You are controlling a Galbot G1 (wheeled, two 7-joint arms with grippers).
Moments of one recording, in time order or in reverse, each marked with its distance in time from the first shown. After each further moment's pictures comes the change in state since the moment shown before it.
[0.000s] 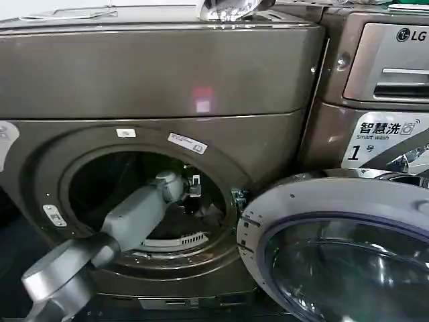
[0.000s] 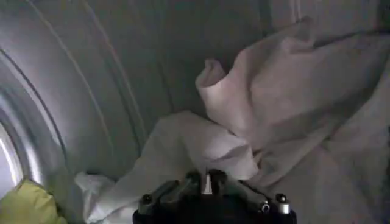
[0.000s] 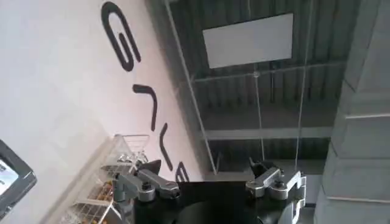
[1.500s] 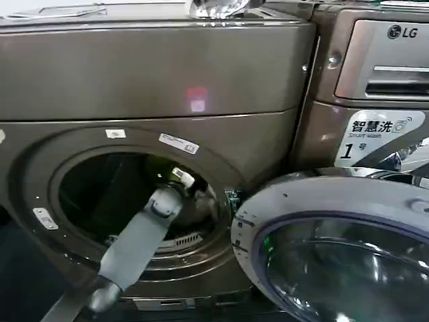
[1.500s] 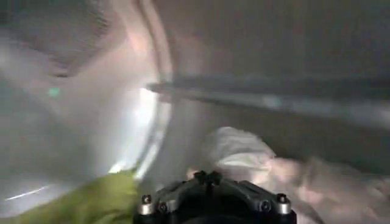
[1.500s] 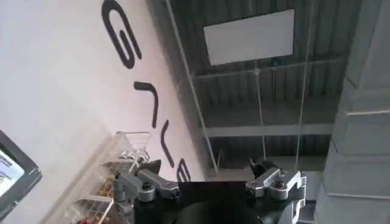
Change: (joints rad) left arm 0.300 -0.014 -0.510 -0.340 -0.427 0.109 -0.691; right arm 0.018 0.016 -0.025 0.024 0.001 -0.009 0.000
